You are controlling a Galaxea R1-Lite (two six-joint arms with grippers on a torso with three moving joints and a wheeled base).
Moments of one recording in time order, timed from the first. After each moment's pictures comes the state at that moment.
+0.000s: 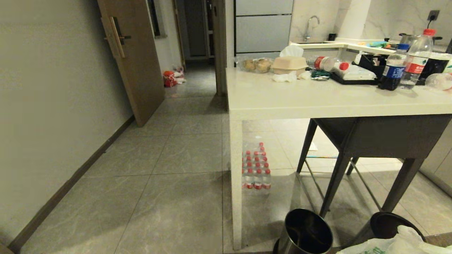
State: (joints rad) left arm 0.00 0.00 0.00 0.00 0.00 0.00; right arm 0.00 0.00 0.00 -0.04 0.00 0.00
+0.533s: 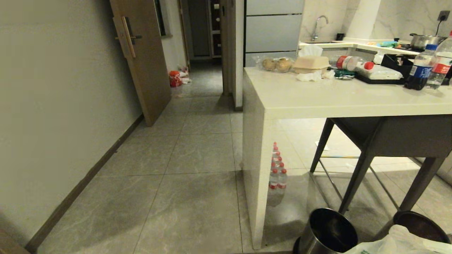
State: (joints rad) left arm 0.00 0.00 0.00 0.00 0.00 0.00; right arm 0.00 0.00 0.00 -0.04 0.00 0.00
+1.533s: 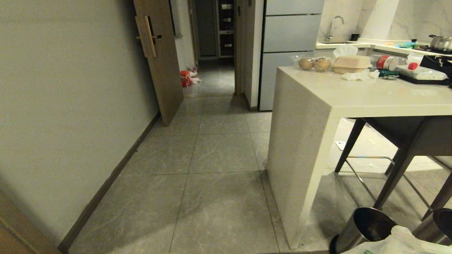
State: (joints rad) left arm 0.00 0.00 0.00 0.00 0.00 0.00; right arm 0.00 0.00 0.00 -0.04 0.00 0.00
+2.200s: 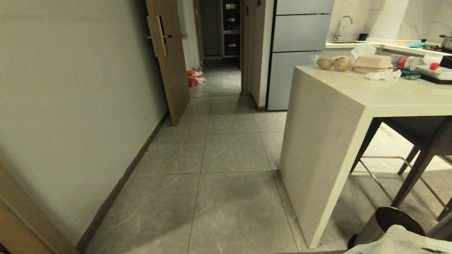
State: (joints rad) left arm 0.00 0.00 0.00 0.00 0.00 0.00; right arm 0.00 0.00 0.00 -0.04 0.00 0.00
